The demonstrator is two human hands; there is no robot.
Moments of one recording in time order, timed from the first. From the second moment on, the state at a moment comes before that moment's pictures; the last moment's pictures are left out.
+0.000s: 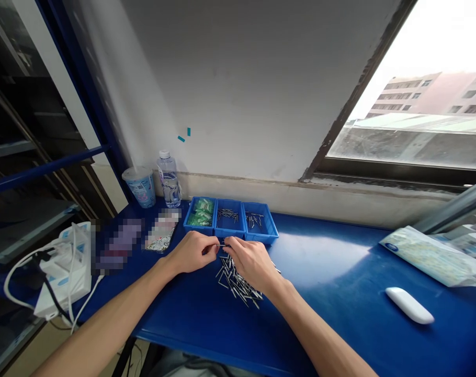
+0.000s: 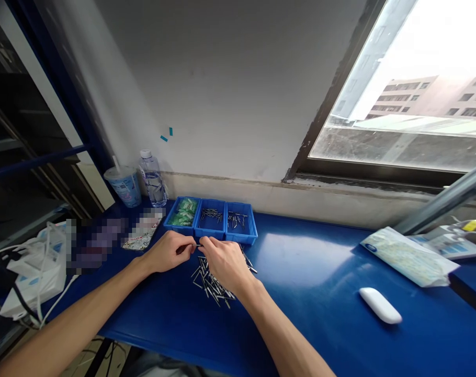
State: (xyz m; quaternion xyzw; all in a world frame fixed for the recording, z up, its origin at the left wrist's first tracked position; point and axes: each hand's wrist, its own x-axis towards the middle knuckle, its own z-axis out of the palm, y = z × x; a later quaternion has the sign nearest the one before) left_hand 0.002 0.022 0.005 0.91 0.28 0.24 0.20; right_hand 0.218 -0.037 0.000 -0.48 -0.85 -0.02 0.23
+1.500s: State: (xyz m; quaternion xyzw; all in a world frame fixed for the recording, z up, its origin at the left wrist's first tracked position) left_hand 0.005 0.020 0.003 0.91 0.27 0.24 0.20; right_hand 0.216 -0.036 0.002 -0.47 -0.86 0.00 0.21
